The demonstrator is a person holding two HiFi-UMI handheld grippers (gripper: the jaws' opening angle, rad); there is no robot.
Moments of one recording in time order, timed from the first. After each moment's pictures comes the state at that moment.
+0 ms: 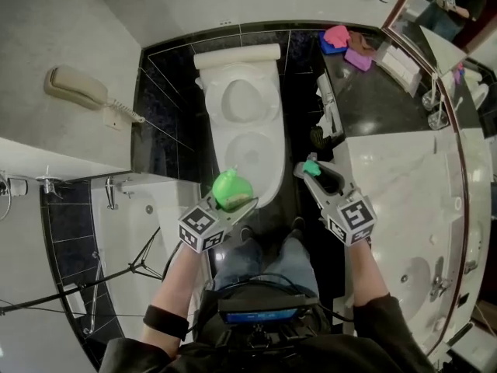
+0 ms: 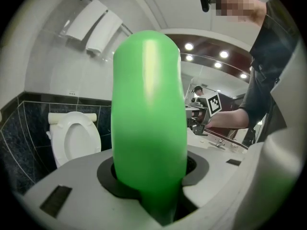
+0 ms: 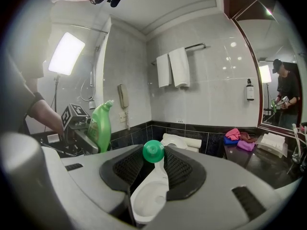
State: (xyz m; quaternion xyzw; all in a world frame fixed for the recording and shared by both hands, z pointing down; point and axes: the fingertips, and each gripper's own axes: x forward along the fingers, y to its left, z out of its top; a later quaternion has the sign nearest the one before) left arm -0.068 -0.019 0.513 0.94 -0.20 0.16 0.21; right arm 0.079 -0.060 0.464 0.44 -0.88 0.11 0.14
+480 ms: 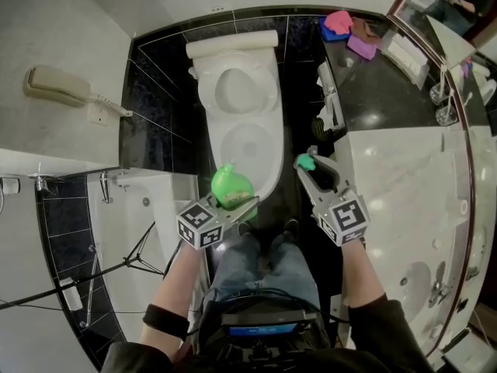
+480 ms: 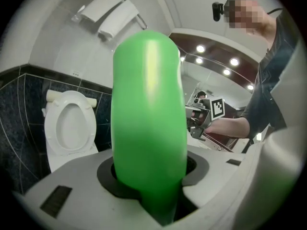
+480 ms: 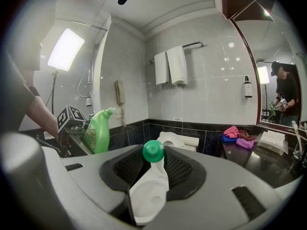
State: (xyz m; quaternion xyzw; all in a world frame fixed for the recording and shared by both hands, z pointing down) left arm -0.038 -0.017 0.565 0.92 -0.20 0.15 0.29; right arm 0.091 -0.073 0.498 0.45 -0.88 0.11 0.13
